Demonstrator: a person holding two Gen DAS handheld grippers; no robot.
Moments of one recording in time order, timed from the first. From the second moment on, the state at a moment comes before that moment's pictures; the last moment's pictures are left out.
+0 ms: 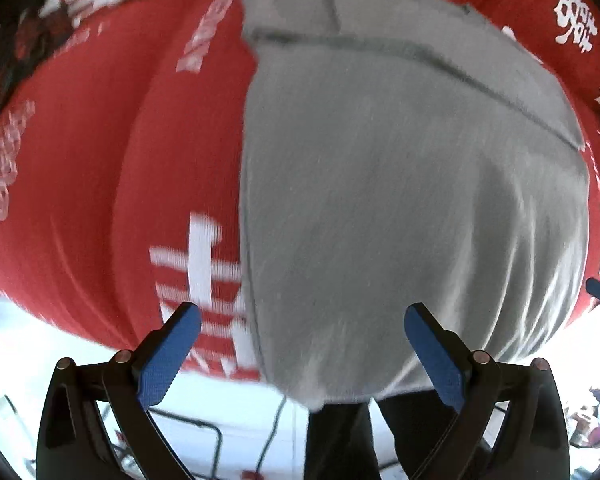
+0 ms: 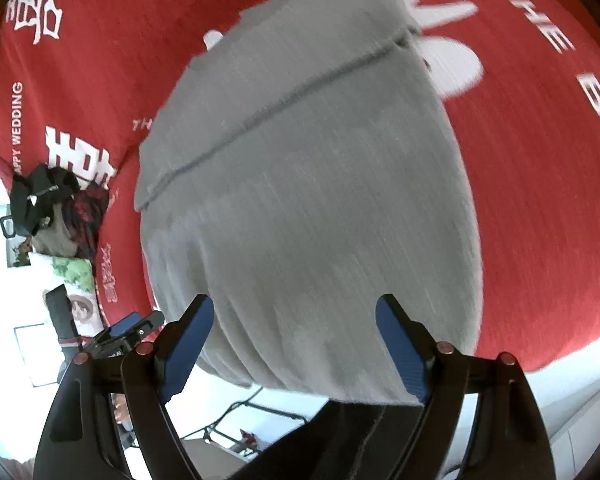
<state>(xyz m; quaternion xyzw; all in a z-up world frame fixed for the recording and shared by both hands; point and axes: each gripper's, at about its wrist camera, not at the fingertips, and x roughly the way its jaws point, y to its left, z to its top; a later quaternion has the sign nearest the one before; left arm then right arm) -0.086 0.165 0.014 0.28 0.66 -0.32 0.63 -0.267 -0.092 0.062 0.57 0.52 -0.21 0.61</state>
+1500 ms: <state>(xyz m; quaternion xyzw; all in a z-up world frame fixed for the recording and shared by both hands) -0.019 0.119 0.036 0.05 0.67 -0.44 0.59 -0.287 -0.122 0.036 0.70 0.32 -0.13 0.63</state>
